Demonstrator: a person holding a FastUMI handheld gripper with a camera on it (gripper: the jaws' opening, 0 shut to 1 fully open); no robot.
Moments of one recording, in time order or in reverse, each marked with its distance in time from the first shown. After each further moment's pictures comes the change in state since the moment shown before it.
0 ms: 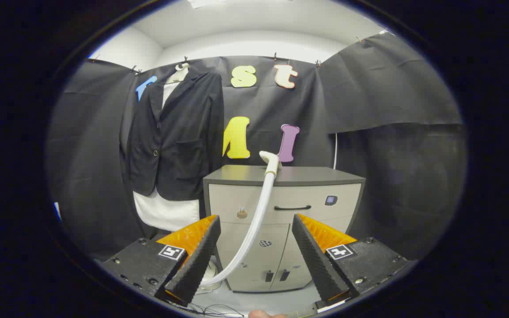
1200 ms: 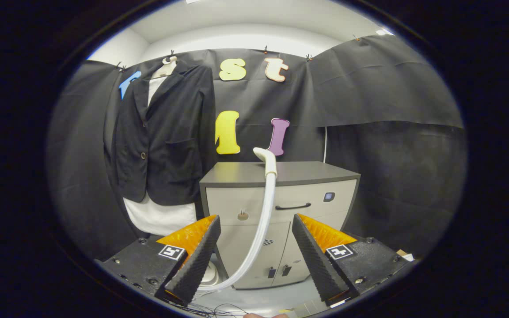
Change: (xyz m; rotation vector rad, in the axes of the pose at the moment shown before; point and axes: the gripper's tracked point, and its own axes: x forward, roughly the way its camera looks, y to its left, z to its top) arm 0.022 0.030 0.041 0.044 0.044 -0.122
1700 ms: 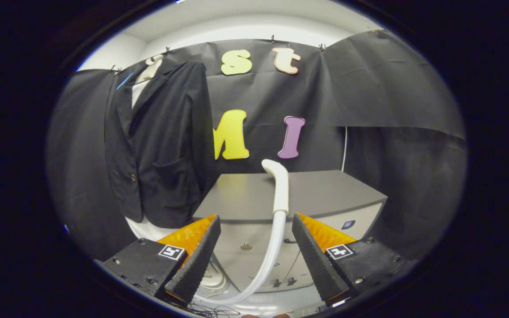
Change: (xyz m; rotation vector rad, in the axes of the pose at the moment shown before) arm 0.121 -0.016 0.090 0.010 0.093 0.124
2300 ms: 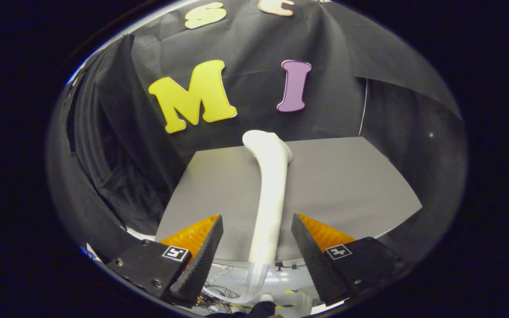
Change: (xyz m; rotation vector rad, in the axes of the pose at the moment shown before) arm 0.143 -0.057 -0.004 0.084 0.462 0.019
